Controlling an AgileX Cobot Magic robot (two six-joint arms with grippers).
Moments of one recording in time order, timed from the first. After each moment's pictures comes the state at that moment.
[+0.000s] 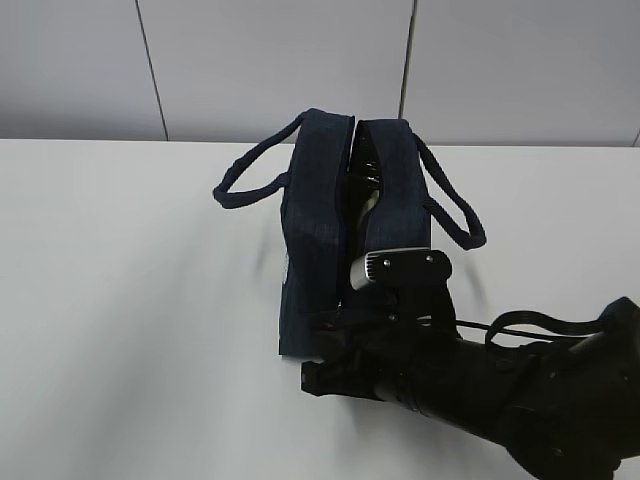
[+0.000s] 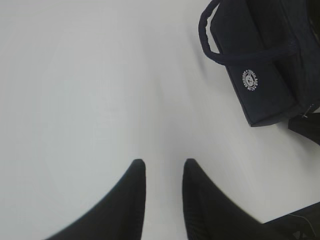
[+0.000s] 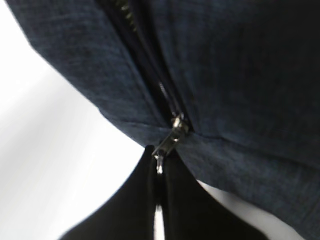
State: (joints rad) left arm -0.45 1.17 -1.26 0.09 1.08 -0.15; right arm 0.68 1.90 -0.60 -0.01 -0.67 0.43
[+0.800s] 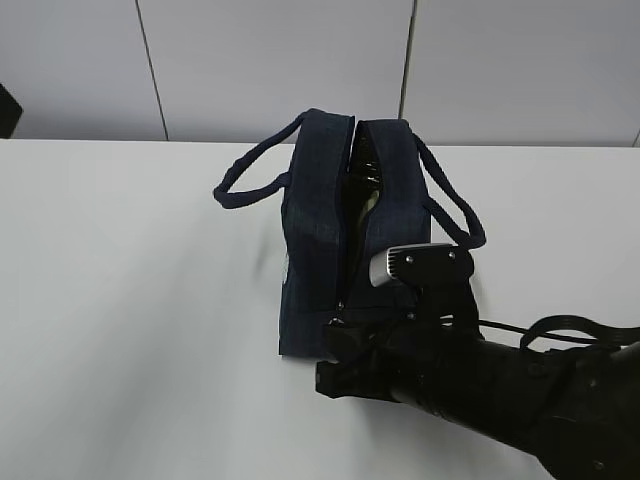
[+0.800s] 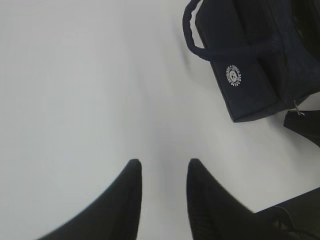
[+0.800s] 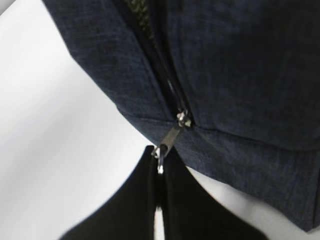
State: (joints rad) left arm -0.45 1.20 -1.26 0.03 1.08 -0.15; right arm 0.68 1.82 -0.54 -0.01 -0.68 0.43
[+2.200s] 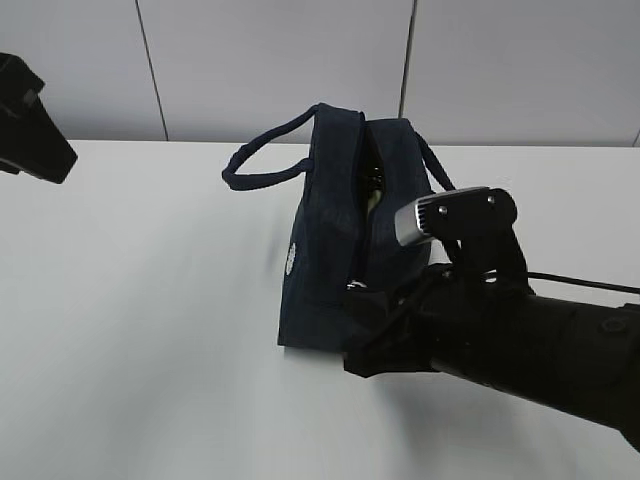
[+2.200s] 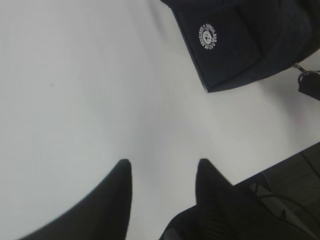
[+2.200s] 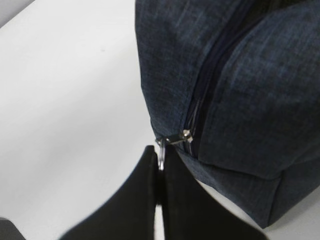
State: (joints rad) left arm -0.45 1.28 -1.26 -0.10 1.11 -0.06; right arm 0.68 1.53 -0.54 -0.01 -0.41 0.31
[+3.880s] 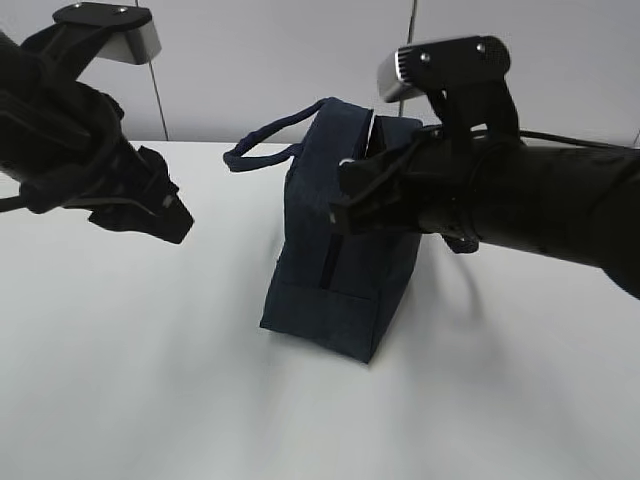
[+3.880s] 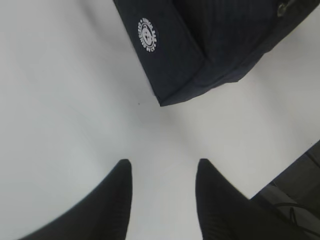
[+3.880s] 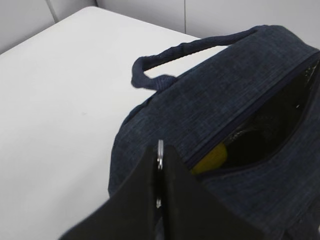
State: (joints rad) left arm -0.52 1.44 -1.12 -0.23 0.82 0.15; right arm 0.59 1.49 -0.81 0.00 -0.18 0.11
